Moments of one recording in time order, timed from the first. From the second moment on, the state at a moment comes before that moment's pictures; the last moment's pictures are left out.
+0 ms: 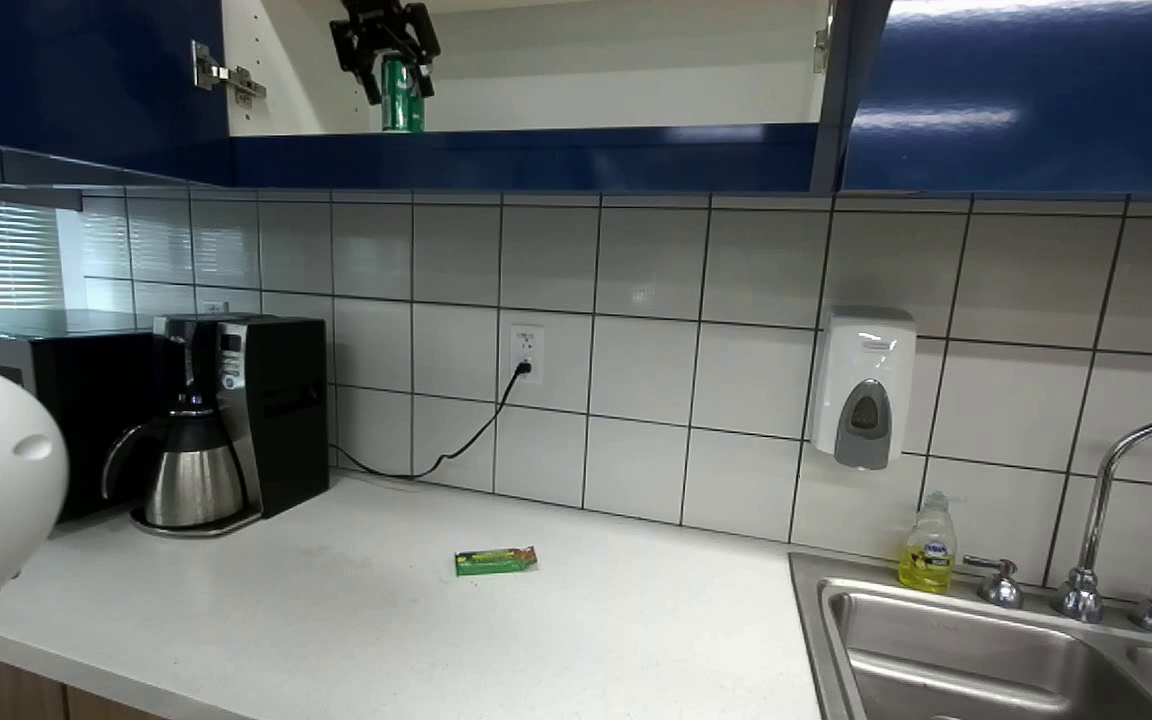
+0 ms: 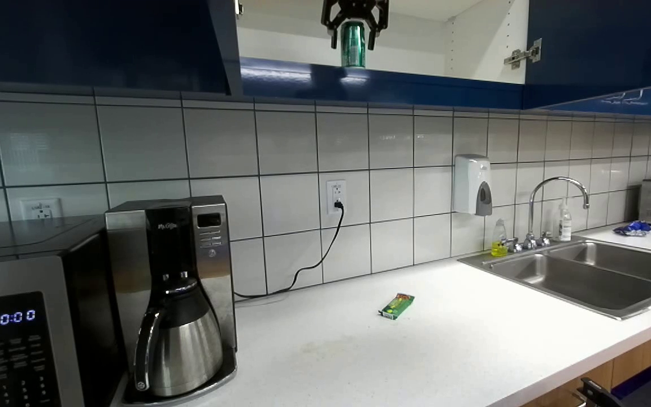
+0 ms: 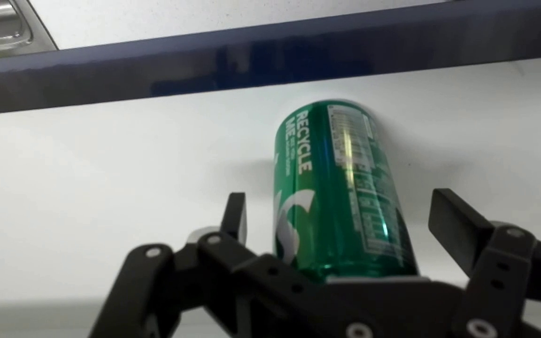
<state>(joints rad) 0.09 0.07 0.20 -1.12 -0.23 1.62 0.31</state>
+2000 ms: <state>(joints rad) 0.09 -0.26 0.18 -1.37 -0.15 1.57 0.31</state>
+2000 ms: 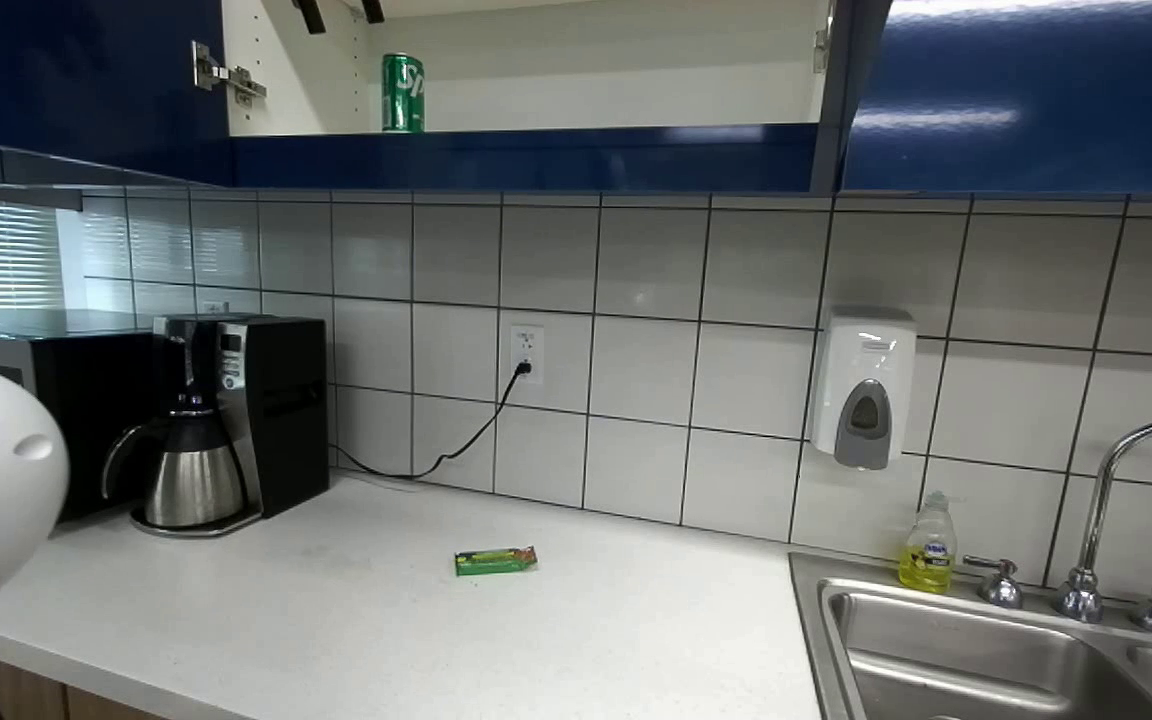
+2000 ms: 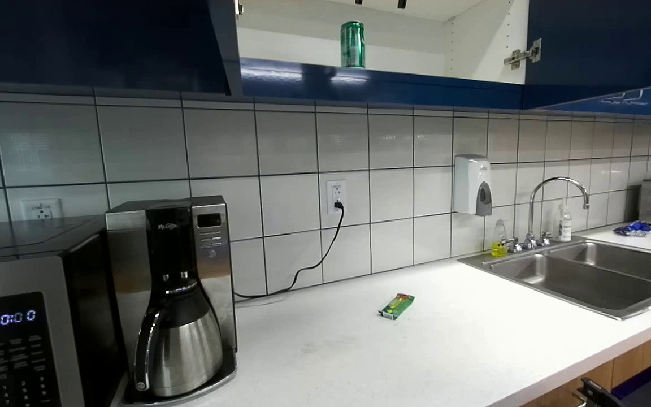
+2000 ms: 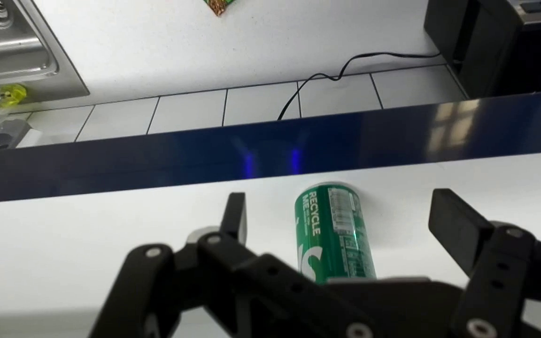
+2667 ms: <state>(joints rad) 0.09 -0.53 0.18 -1.77 -0.10 1.59 0.31</state>
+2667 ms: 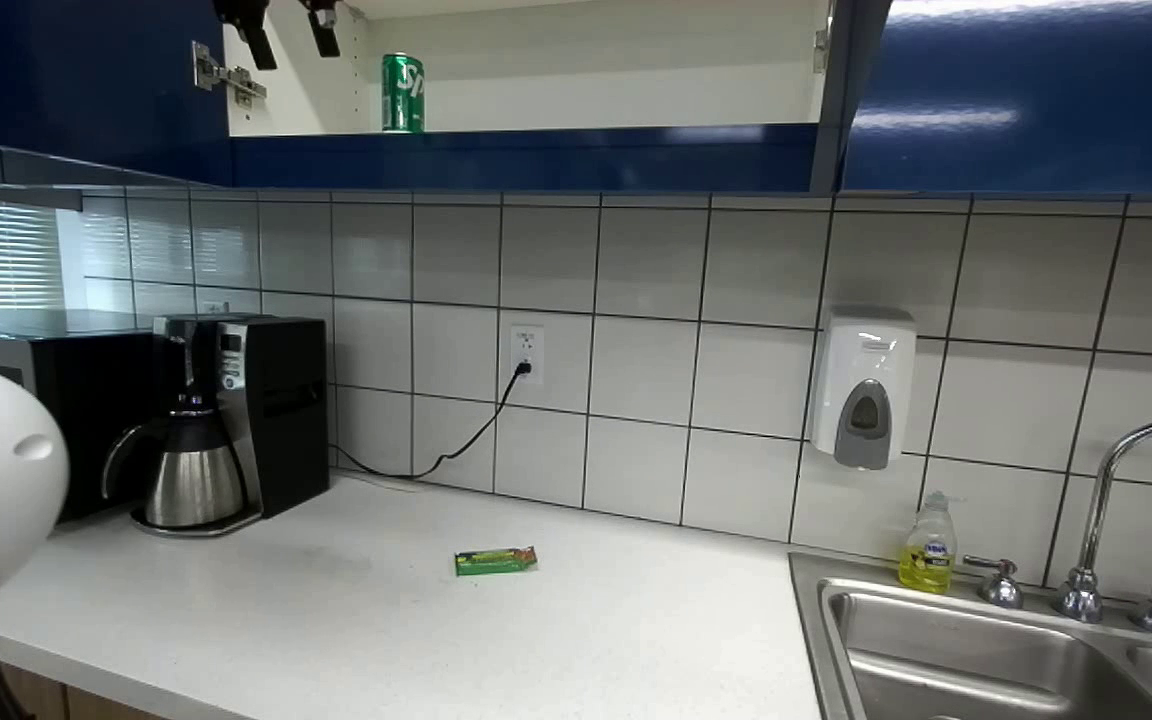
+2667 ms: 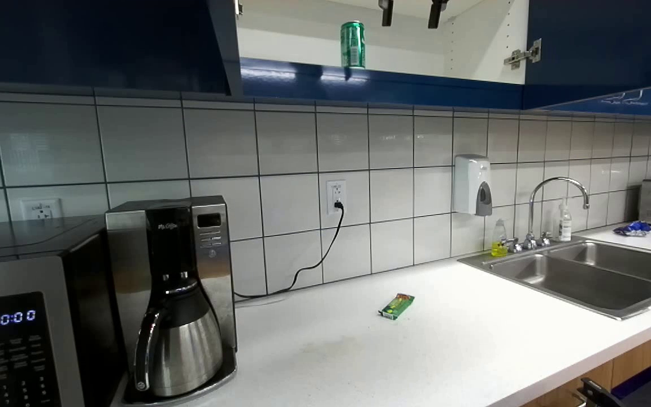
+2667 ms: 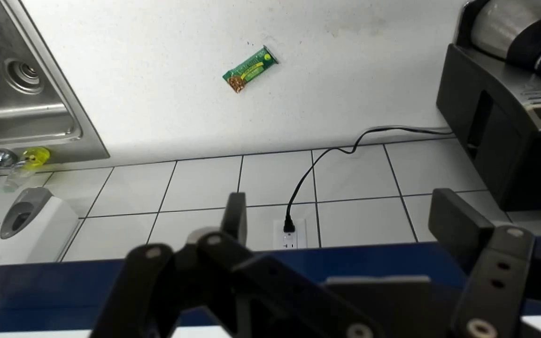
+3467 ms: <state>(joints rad) 0.09 -0.64 0.16 -2.21 -0.06 1.89 0.25</state>
